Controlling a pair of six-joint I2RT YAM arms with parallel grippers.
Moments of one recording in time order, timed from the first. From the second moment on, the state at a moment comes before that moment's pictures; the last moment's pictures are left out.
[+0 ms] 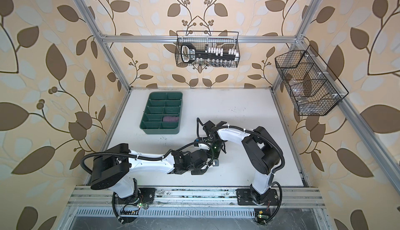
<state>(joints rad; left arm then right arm) -1.18 1.64 0.83 -0.16 -0.14 0.39 0.65 1.78 1.06 -0.90 -0.39 -0.54</state>
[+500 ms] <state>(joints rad) -1.04 1.66 0.86 -0.18 0.01 0.26 0.43 1.21 0.89 -0.73 -0.29 -0.47</state>
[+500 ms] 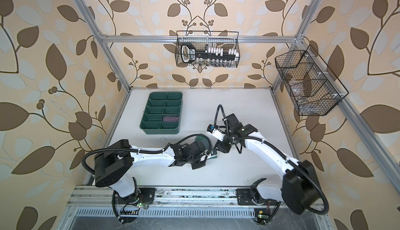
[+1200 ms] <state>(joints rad) -0.69 1.93 1.20 -0.62 0.71 0.30 0.87 0.67 0.47 -0.47 0.04 -0.86</state>
